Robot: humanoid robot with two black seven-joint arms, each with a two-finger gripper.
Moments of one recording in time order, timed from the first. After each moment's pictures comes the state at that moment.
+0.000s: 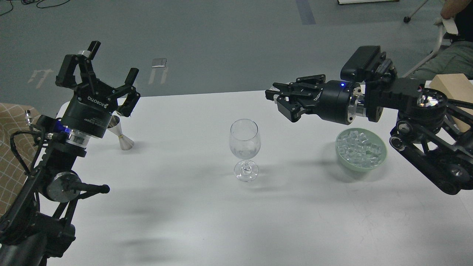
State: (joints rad) left arm -0.23 0.30 -1.45 -1.34 0.65 -0.47 -0.28; right arm 0.69 -0.43 0.88 1.49 -2.18 0.42 0.33
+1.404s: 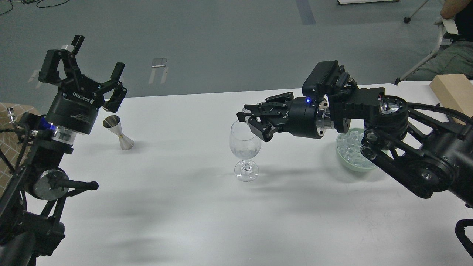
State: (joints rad) left arm -0.23 0.34 -1.48 -1.34 0.63 -0.48 -0.28; right arm 0.74 -0.34 0.78 1.48 -2.18 0.48 0.31
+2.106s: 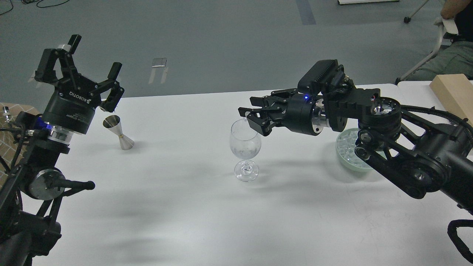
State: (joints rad) left arm -0.23 0.35 -1.48 -1.33 0.63 -0.48 -0.28; right arm 0.73 -0.31 0.78 1.45 -2.18 0.48 0.19
